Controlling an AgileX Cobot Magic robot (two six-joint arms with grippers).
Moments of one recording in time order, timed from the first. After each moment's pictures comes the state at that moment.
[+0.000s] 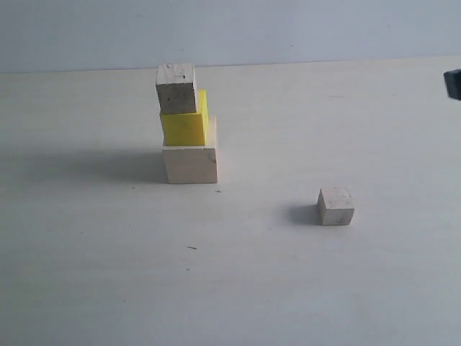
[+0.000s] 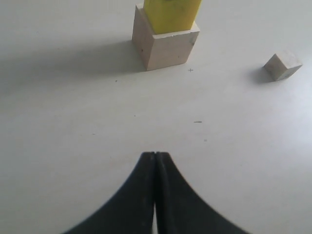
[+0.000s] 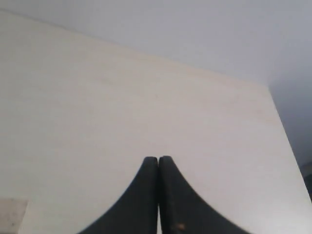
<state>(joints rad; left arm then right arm) -0.62 0.57 -0.51 0.06 0.73 -0.30 0.61 0.98 -0.75 -0.94 0.83 0.80</state>
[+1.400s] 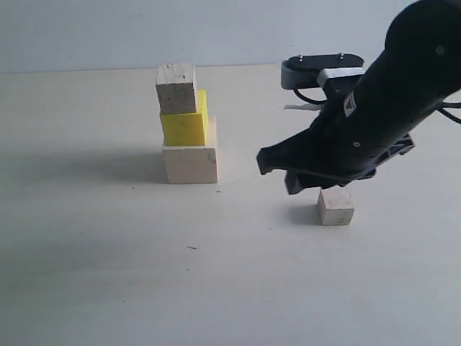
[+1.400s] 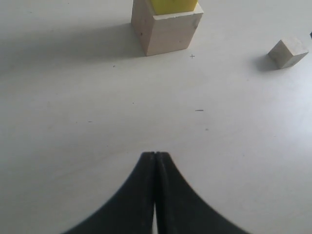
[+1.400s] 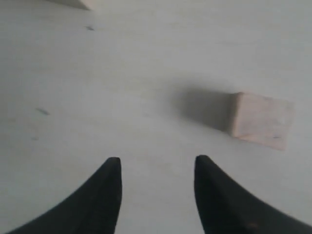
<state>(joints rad) -0.62 0.57 -0.45 0.04 0.69 -0.30 0.61 1.54 -0.96 0.09 0.74 0.30</state>
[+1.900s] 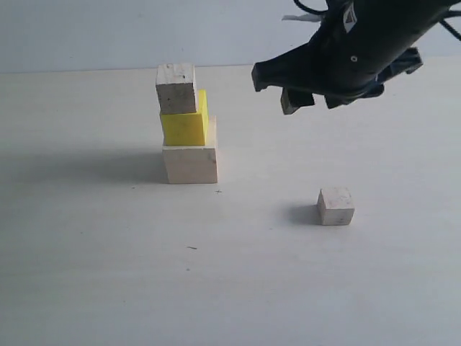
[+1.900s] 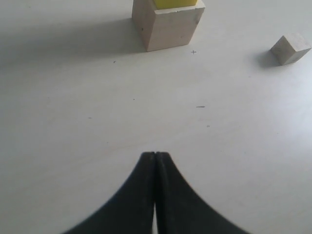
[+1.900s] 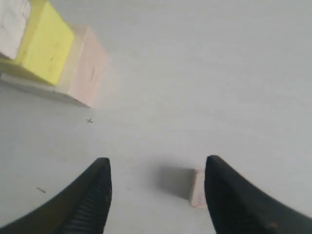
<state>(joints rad) -0.62 0.57 -0.43 0.04 0.68 -0.30 0.61 1.54 -1.20 -0.18 0.84 0.49</state>
